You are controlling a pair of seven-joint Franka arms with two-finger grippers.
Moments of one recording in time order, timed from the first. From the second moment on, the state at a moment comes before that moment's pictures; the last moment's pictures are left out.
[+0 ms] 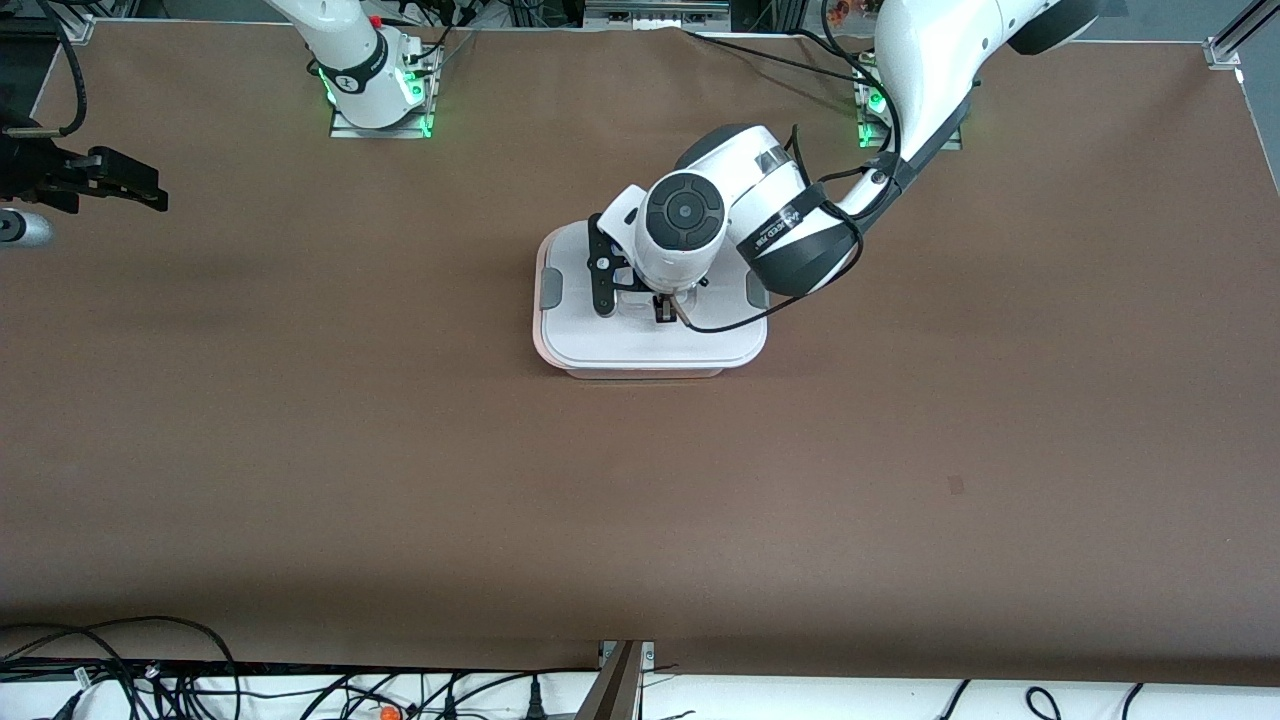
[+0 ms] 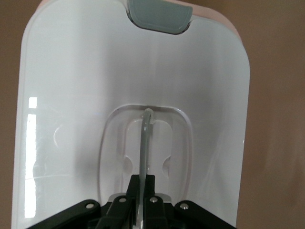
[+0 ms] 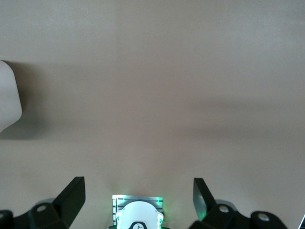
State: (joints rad) left arm -0.25 0.74 -0.67 -1.31 0.22 1.79 0.60; right arm 0.07 0.04 -0.09 -1.52 -0.02 1.37 -0.07
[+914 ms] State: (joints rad) left arm -0.27 0.74 -0.67 -1.31 0.23 1.82 0.53; right arm 0.04 0.04 -0.10 -1.52 -0.02 1.37 -0.07
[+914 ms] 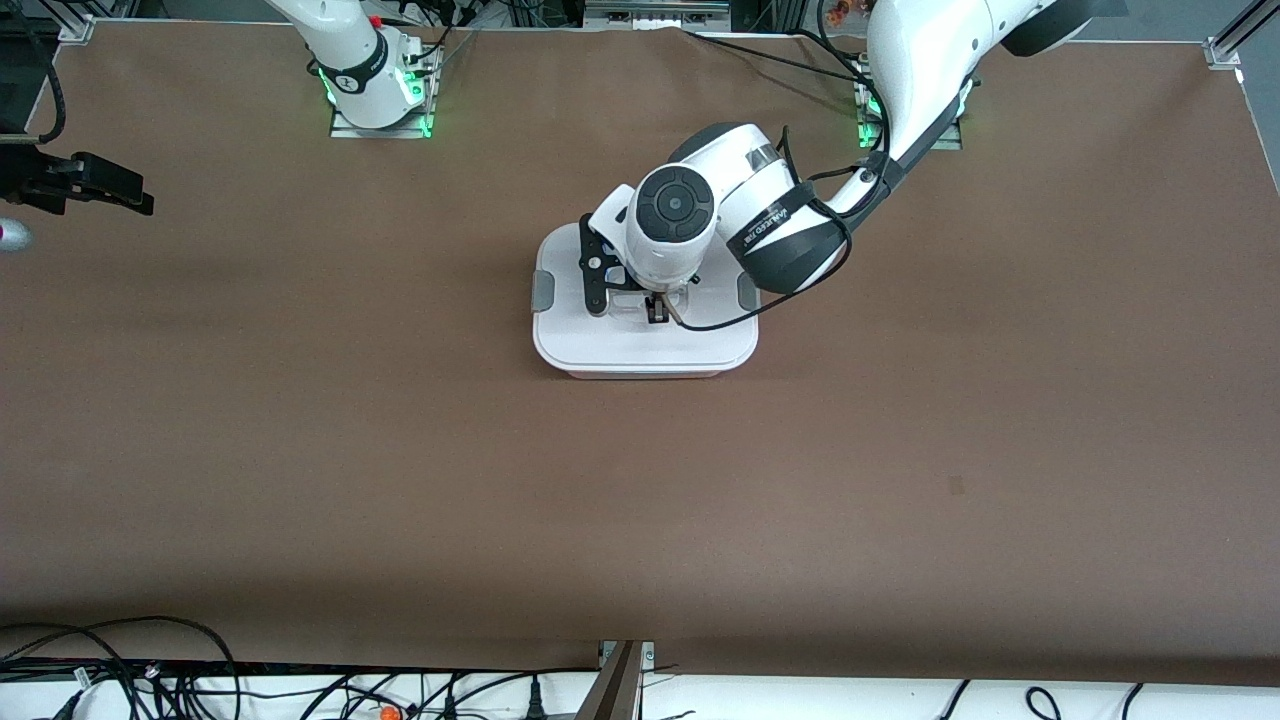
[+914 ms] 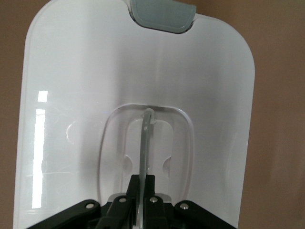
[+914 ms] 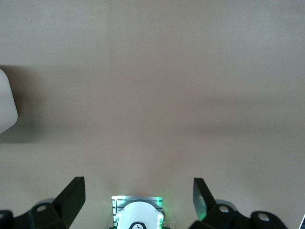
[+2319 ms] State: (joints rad) left arm -0.24 0.54 -0.67 -1.28 0.23 1.59 0.18; right arm 0.04 0.04 -0.10 -1.52 -0.02 1.37 -0.07
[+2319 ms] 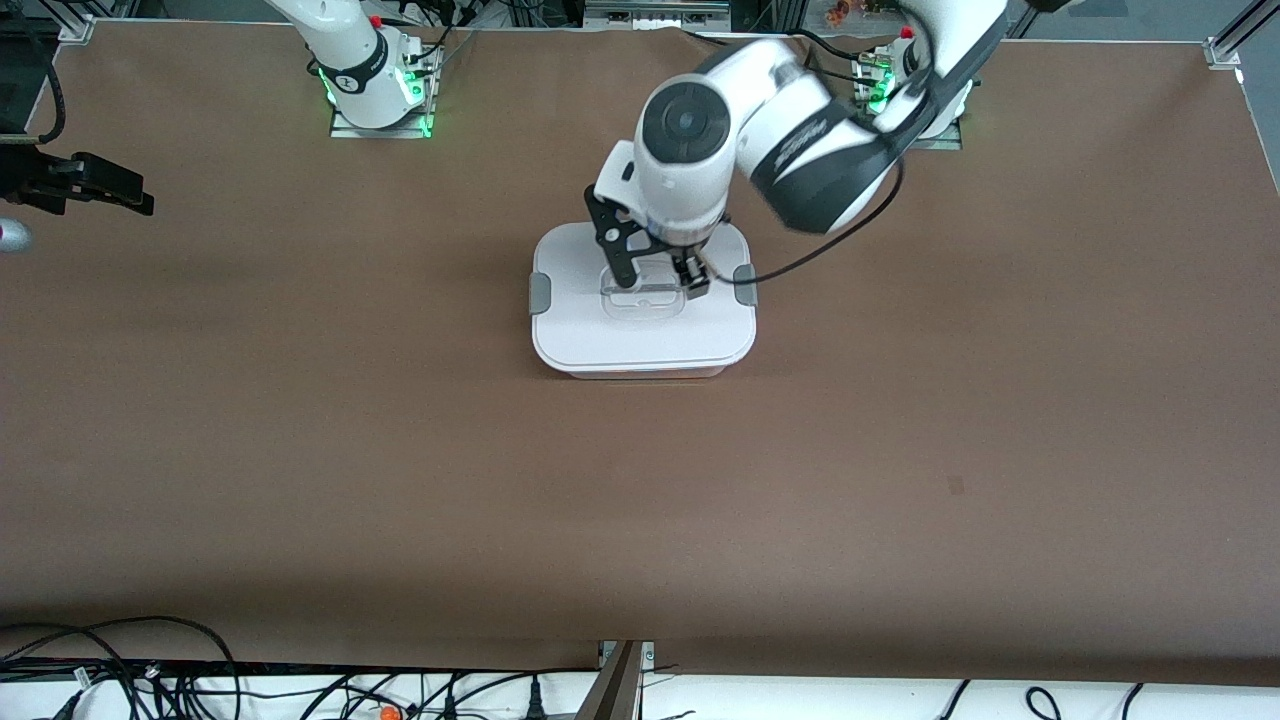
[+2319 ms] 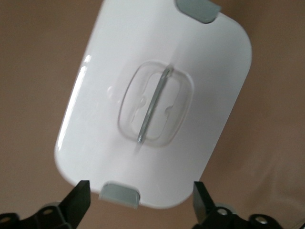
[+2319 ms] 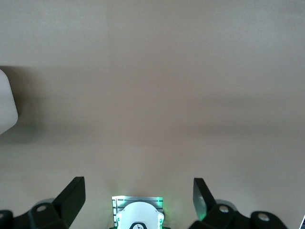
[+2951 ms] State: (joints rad) left arm 0.10 0.34 -0.65 -1.28 0.24 1.47 0.02; right arm 0.04 0.04 -0.10 -1.52 -0.02 1.37 -0.07
